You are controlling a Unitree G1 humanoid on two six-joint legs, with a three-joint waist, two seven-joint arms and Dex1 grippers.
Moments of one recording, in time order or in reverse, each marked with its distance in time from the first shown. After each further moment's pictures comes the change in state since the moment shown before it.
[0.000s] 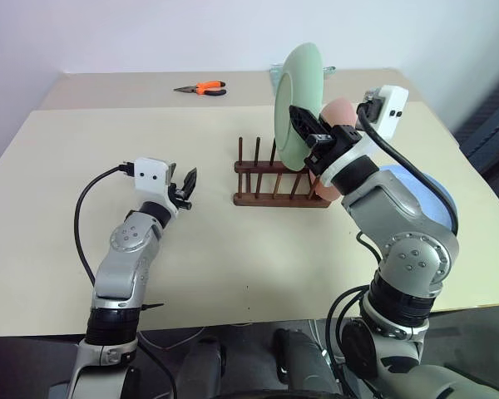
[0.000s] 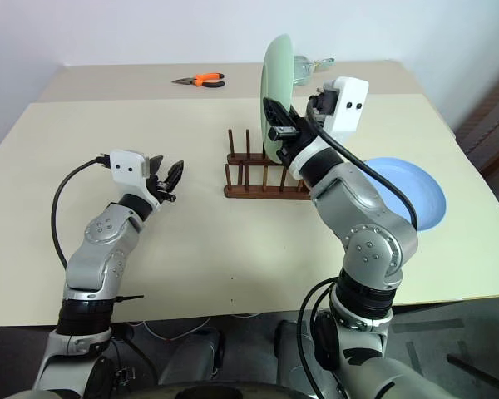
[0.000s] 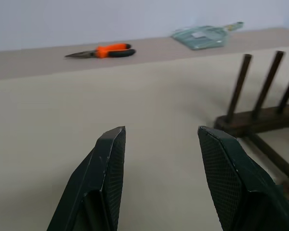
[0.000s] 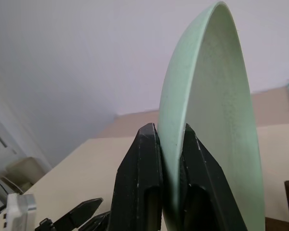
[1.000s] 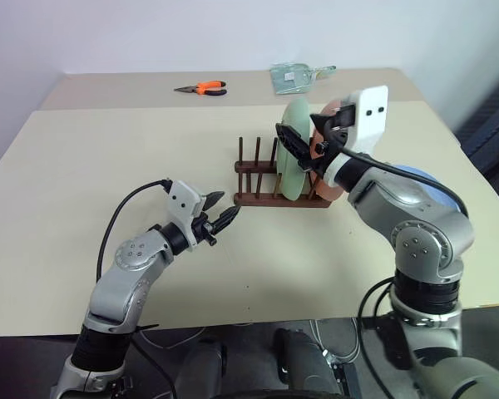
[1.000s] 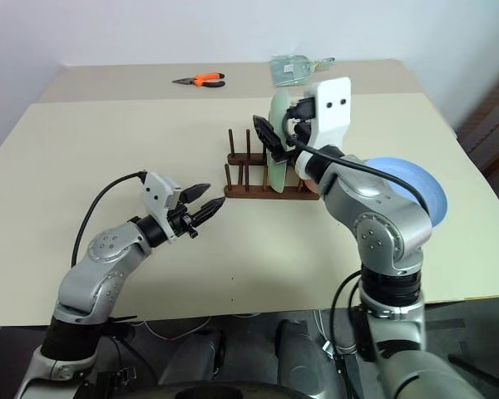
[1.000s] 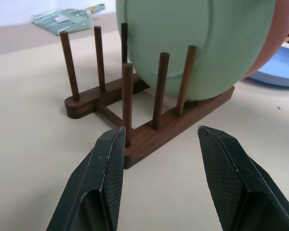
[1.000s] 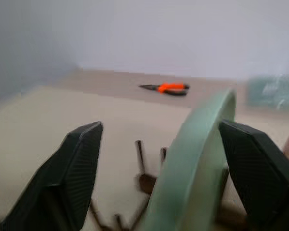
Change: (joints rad) left arm 0.114 0.093 -0.142 -0.181 -0.112 0.069 -0.322; right arm -0.055 -0.410 0.269 0.070 -0.192 -0.102 0.112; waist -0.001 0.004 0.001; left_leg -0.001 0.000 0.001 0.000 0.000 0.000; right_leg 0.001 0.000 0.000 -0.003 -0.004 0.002
